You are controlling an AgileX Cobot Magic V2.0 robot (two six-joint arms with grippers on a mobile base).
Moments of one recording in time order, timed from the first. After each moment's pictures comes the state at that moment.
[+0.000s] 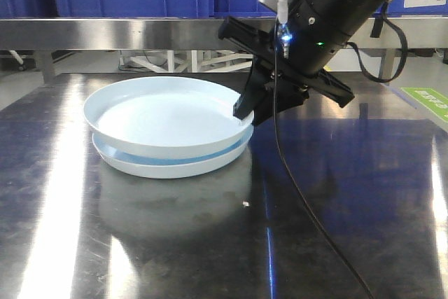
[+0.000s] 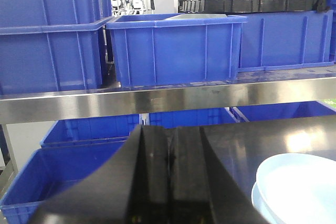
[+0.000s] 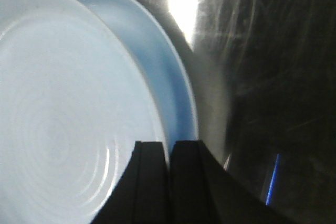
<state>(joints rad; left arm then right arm) -0.16 0.32 -0.26 -0.05 -0.06 0.11 0.32 1.87 -1.31 0.70 0.64 -0.10</state>
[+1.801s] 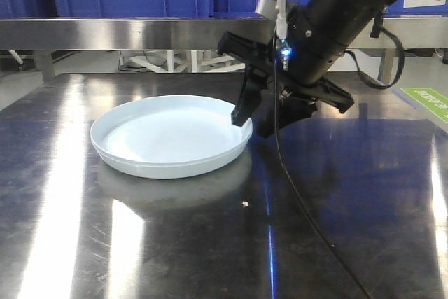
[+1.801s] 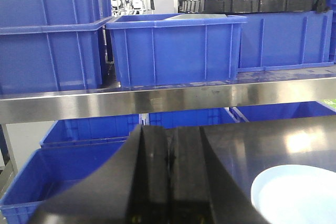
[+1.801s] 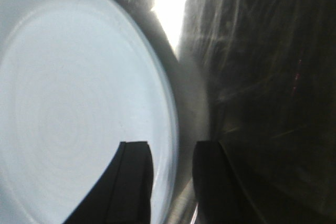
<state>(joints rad) -0.16 0.32 -0.26 -0.05 -0.06 0.11 0.34 1.90 -1.31 0.64 0.62 -0.08</state>
